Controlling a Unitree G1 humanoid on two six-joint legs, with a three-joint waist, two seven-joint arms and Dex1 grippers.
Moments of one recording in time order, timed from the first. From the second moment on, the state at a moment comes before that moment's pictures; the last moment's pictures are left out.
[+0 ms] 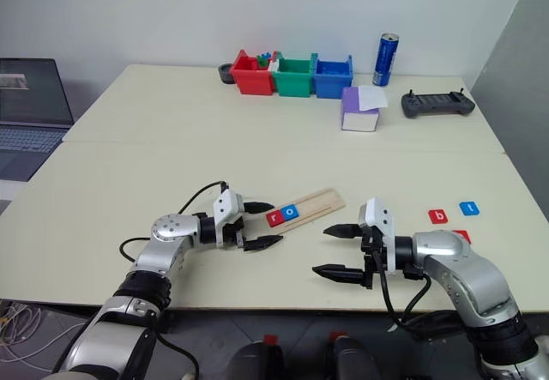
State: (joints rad) left arm -0.58 0.42 -0.11 0.70 -0.13 -0.19 -1.19; right arm -0.24 -0.65 0.13 -0.37 0.56 0.62 1.02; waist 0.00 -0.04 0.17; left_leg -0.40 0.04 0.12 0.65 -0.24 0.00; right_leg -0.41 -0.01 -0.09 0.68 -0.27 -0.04
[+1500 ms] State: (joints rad) left arm -0.55 0.42 -0.23 0.51 -0.12 -0.11 -1.43; right arm 0.02 -0.85 -0.10 -0.44 0.57 0.61 1.04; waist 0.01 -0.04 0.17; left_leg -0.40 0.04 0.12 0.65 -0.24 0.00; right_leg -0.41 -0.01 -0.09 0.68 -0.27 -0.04
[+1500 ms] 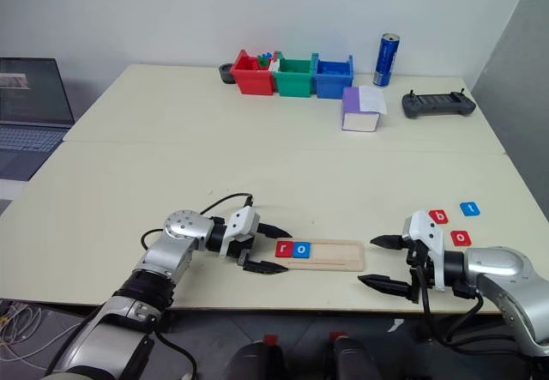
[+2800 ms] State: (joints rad) left arm -0.29 0.63 -0.02 0.16 -0.39 -0.04 -1.48; right arm -0.04 -0.52 -0.37 -0.15 0.38 0.57 0.38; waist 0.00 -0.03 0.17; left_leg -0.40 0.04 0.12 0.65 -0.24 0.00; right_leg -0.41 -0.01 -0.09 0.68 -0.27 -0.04
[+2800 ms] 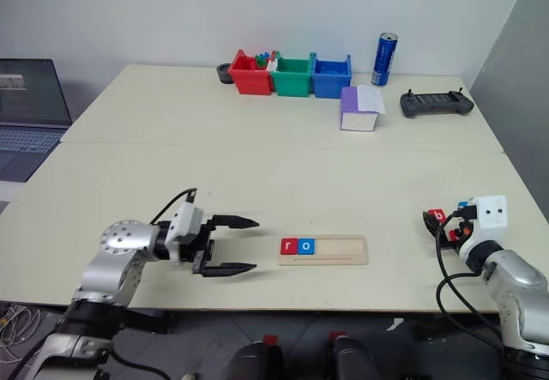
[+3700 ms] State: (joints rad) left arm -0.31 0.75 0.08 0.39 -0.47 -0.23 -1.61; right arm -0.12 -0.49 -0.33 -0.05 0.38 0.53 0.39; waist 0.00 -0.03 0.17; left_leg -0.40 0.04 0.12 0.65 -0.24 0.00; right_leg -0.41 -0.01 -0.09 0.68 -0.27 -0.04
